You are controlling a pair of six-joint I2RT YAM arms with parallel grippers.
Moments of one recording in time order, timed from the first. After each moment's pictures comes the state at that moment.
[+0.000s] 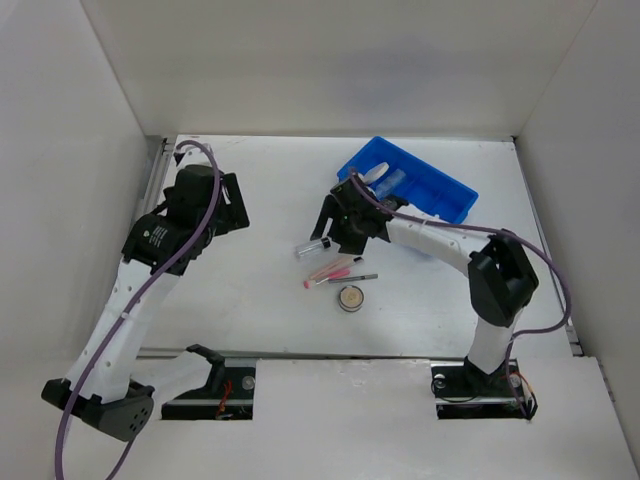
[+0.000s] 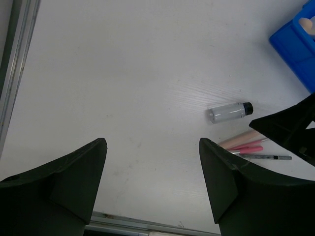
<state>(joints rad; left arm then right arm) -0.44 1.08 1.42 -1.05 -0.42 -0.45 0.75 1.82 1.46 -0.55 0.02 0.99</state>
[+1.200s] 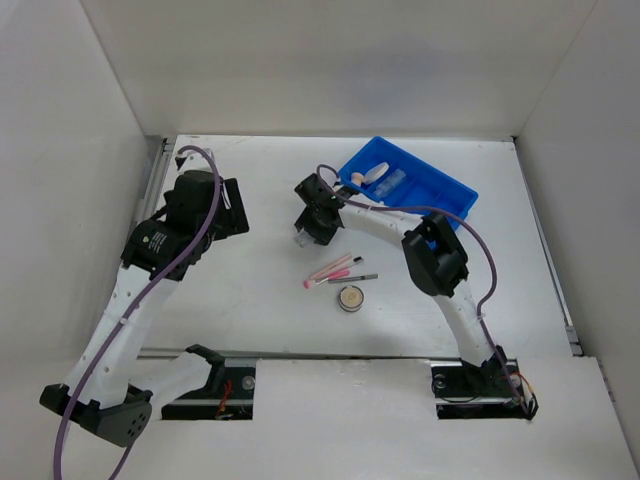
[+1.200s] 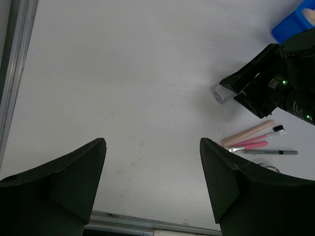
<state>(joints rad) -0.44 1.04 1.37 -1.04 -0.41 -0.43 0.77 2.29 1.87 -0.66 0.19 1.27</state>
